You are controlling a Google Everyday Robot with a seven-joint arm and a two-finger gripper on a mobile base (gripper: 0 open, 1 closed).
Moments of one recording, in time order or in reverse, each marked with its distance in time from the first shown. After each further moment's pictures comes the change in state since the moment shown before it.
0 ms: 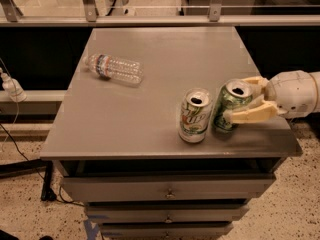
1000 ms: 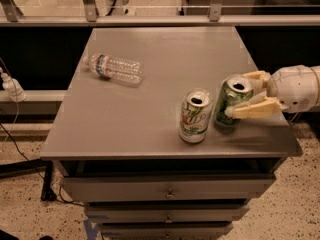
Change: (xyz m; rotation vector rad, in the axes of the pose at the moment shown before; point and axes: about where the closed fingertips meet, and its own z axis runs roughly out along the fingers) arm 0.002 -0.011 -0.007 -0.010 0.038 -0.042
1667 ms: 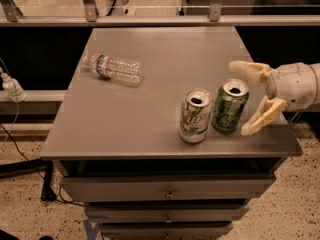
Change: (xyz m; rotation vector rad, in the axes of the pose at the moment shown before) arm -0.002 -0.006 0.002 0.014 0.011 -0.015
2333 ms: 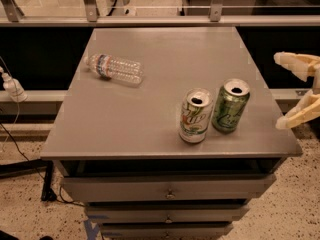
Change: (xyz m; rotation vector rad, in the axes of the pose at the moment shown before) arm -0.003 -0.004 -0.082 0.192 0.115 0.007
